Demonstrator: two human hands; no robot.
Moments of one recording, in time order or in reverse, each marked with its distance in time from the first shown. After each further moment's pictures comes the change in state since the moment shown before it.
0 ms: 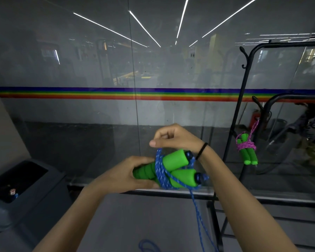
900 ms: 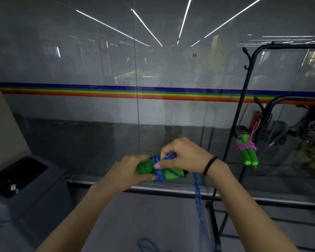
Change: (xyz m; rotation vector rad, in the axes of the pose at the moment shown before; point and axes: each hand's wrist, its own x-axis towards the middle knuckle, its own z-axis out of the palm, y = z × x) left_hand 0.003 -0.022 0.009 0.323 0.179 -0.254; right_hand -0.029 0.006 0.012 -0.657 -0.034 0.005
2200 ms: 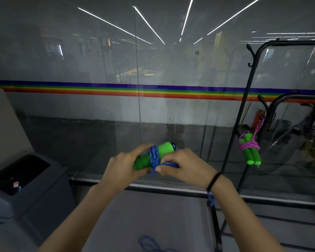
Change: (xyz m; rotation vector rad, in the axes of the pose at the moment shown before) left_hand -0.002 -0.003 0.004 0.164 0.275 0.029; right_hand -0.016 0.002 0.025 0.060 0.080 -0.012
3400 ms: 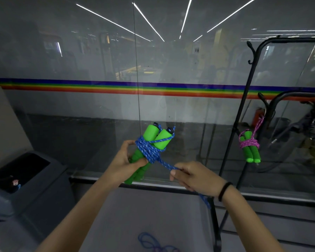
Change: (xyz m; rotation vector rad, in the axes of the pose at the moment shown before) left_hand 0.004 0.005 0.008 -0.947 -0.034 -0.403; right_hand -0.029 0.016 0.009 0.273 -0.124 0.312
